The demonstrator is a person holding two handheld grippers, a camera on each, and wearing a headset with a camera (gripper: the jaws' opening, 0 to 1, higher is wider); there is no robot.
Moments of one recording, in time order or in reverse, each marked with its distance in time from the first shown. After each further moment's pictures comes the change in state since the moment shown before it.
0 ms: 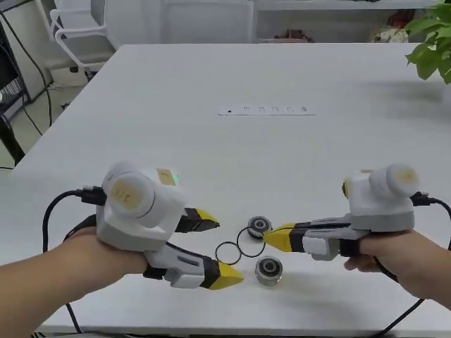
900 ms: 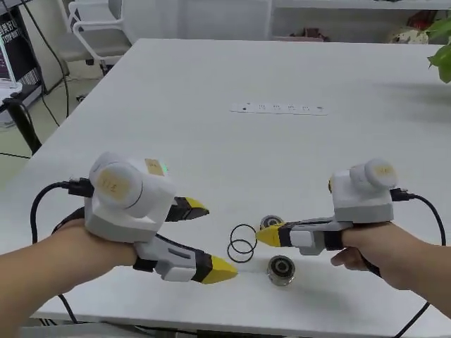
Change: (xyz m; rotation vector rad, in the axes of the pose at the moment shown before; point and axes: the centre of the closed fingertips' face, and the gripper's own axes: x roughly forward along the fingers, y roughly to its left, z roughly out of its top) left arm -0.022 0.016 -0.008 -0.042 -0.019 0.064; right arm 0.037 -0.013 -0.005 0.129 0.061 -0.006
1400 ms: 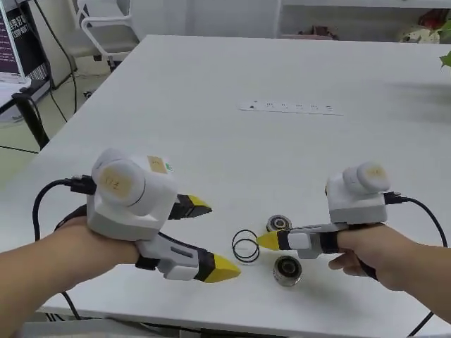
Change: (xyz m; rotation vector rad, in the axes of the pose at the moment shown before) left arm -0.003 0.002 -0.001 -0.008 -0.003 0.006; right arm 0.013 -0.010 -0.010 0.087 0.040 -0.021
